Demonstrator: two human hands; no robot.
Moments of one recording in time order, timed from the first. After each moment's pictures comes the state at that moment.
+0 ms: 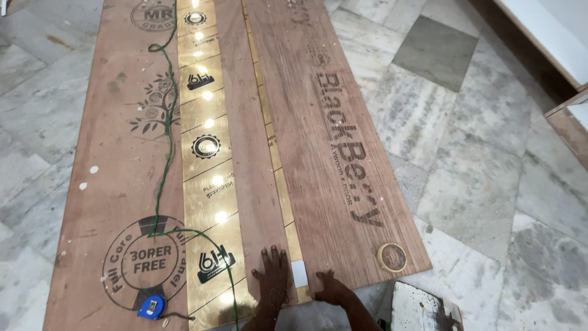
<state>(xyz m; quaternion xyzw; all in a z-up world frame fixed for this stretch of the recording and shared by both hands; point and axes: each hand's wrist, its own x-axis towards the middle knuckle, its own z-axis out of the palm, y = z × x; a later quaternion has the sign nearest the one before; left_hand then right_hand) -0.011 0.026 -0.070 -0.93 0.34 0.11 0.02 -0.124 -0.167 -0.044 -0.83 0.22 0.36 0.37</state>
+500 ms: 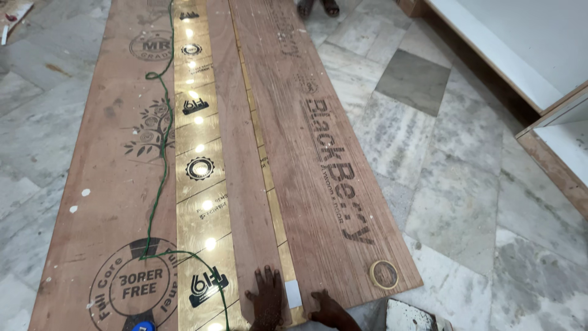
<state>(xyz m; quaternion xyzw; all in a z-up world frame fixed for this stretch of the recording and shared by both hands) -0.002 0.022 -0.032 -0.90 0.33 0.27 0.05 -0.126 -0.169 -0.017 -0.79 0.24 0.37 0.42</state>
